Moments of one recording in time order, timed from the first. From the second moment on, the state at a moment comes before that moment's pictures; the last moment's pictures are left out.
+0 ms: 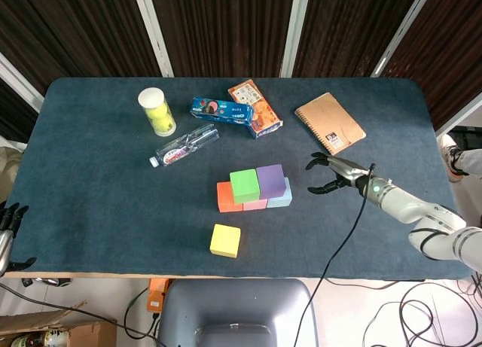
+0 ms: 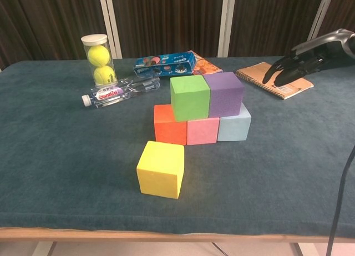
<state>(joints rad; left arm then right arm) -0.19 -1.04 -0.06 -1.49 1.25 1.18 0.07 1.07 -1.10 -0.11 -1.25 -1.62 0.43 1.25</state>
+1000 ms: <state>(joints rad) -0.20 -1.04 -0.06 -1.50 1.24 1.19 0.09 1.21 -1.16 -0.28 -1.20 -1.78 0.54 1.60</state>
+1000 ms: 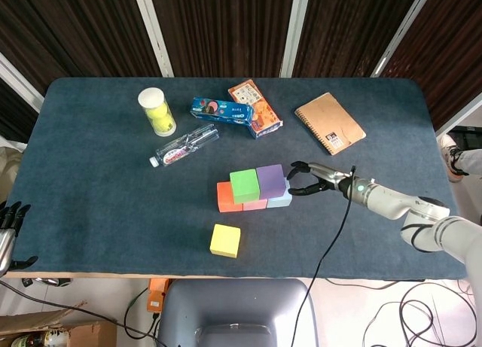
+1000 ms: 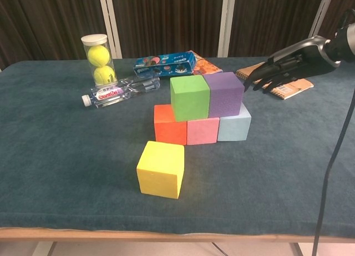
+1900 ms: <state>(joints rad) -0.19 -1.04 -0.05 -1.48 1.26 1.19 0.05 1.25 -1.17 -0.33 -1.24 -1.75 0.57 1.58</state>
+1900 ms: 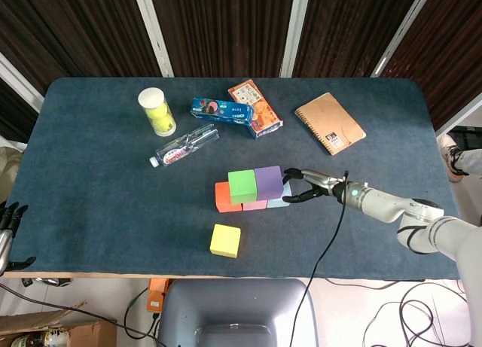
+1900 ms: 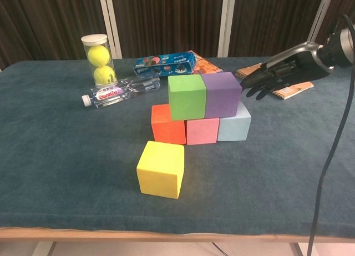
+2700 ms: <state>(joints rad) -0.19 -1.04 -0.05 -1.47 1.26 1.19 0.03 1.26 -1.16 -0.36 -1.25 -1.75 0.58 1.58</state>
